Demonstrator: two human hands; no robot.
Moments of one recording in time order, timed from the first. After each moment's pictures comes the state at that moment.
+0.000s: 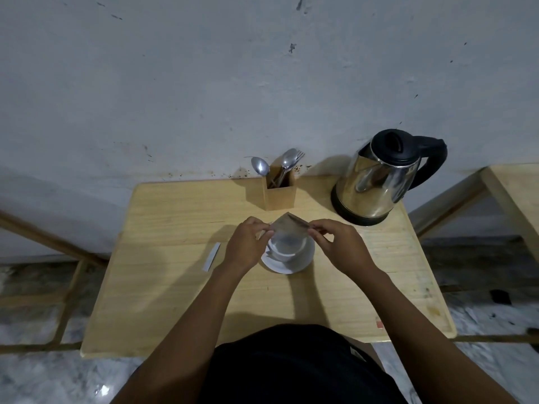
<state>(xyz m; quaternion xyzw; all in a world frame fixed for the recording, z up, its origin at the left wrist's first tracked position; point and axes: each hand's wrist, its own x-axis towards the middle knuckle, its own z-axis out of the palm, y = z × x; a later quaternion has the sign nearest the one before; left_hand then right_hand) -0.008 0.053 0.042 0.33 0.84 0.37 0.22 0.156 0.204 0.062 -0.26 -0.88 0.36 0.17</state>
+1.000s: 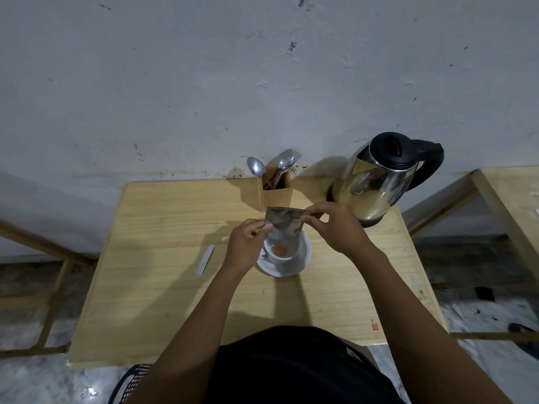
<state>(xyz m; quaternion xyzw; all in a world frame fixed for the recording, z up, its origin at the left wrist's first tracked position) -0.006 0.062 0.038 0.24 0.78 0.54 0.24 0.122 0.226 0.094 -0.28 -0.88 0.38 0.11</state>
